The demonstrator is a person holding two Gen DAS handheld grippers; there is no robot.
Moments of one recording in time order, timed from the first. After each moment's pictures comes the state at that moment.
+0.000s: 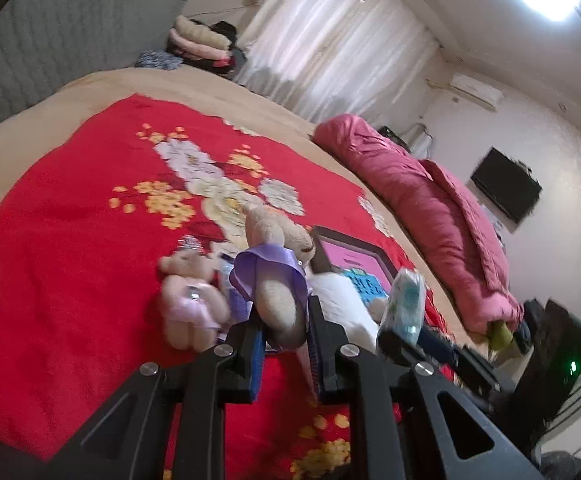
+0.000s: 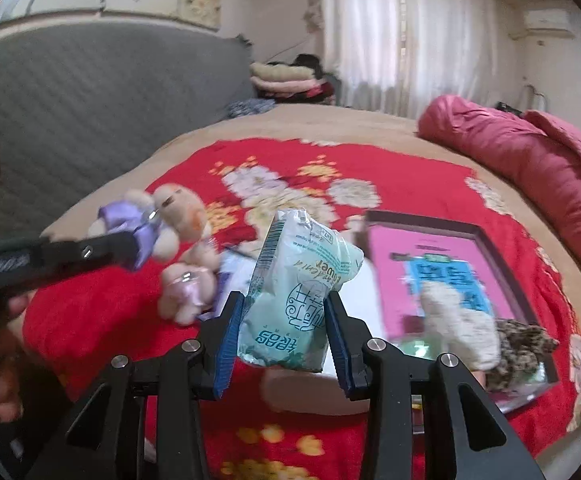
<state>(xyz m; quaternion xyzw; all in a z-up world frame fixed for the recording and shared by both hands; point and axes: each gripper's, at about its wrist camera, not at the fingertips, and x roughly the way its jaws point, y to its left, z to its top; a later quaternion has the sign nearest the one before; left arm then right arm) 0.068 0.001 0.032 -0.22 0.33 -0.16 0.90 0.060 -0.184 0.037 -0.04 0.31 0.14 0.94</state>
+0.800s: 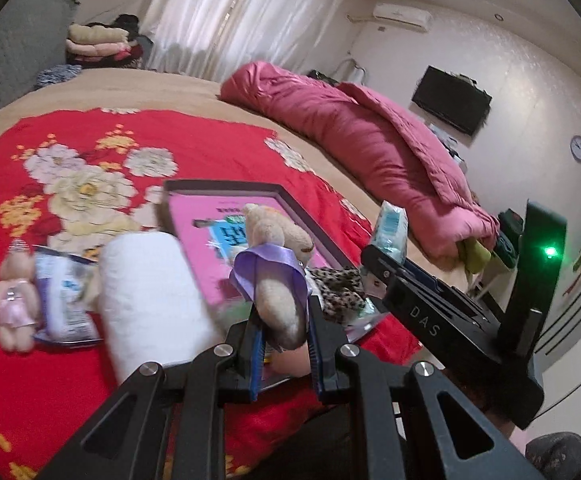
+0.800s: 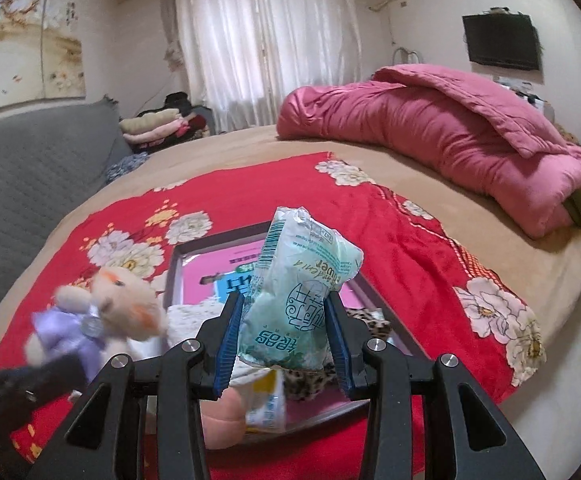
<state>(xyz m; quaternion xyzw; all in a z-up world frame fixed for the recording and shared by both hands) 0.074 -0.187 0.040 -0.12 0.36 -0.27 0.89 0.059 -0.366 0.042 0.09 0.29 -0.05 0.95</state>
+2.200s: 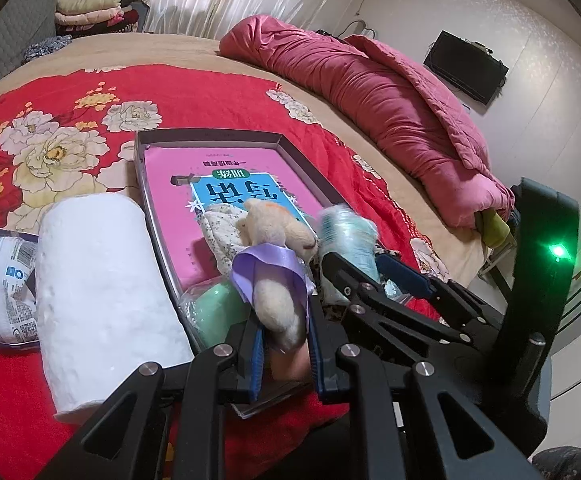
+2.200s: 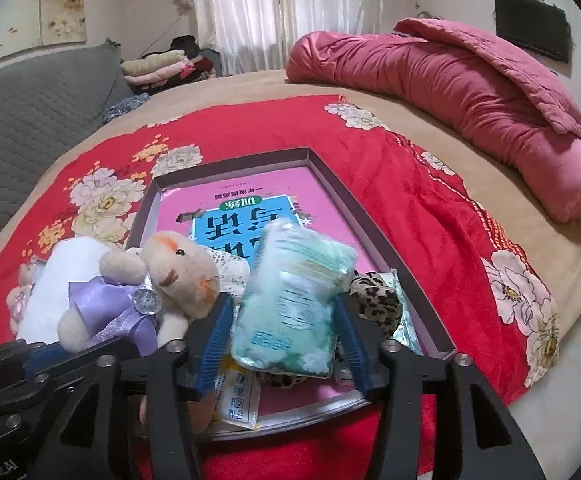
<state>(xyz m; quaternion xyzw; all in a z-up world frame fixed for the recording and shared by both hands) 0.114 -0.225 -0.002 -0.10 0.43 -0.26 0.86 0.097 -0.368 -0.009 0.05 0.38 -0.03 0.92</state>
